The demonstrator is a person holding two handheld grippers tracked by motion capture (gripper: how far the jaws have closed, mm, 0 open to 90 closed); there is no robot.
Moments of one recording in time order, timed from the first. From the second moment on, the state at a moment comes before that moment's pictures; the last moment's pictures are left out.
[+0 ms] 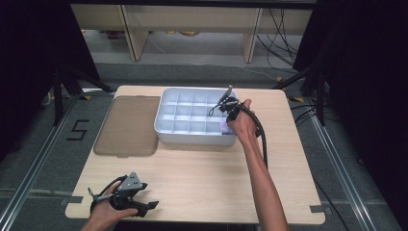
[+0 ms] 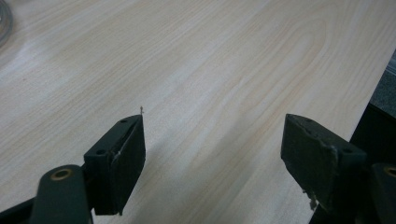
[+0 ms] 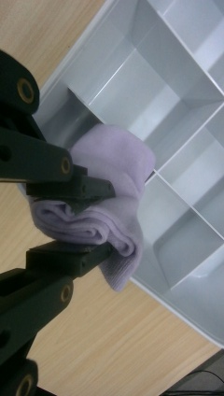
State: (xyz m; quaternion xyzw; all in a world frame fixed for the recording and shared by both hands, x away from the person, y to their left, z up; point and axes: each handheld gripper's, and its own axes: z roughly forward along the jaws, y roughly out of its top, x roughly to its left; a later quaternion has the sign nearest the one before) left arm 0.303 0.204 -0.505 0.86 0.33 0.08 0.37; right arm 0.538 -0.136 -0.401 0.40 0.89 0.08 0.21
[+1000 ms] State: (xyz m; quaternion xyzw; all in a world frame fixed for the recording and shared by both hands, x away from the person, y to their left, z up) left arm 0.303 0.203 -0.506 0.87 0.32 0.07 0.37; right arm 0.544 -0.148 -0.425 0.42 0.88 0.14 0.16
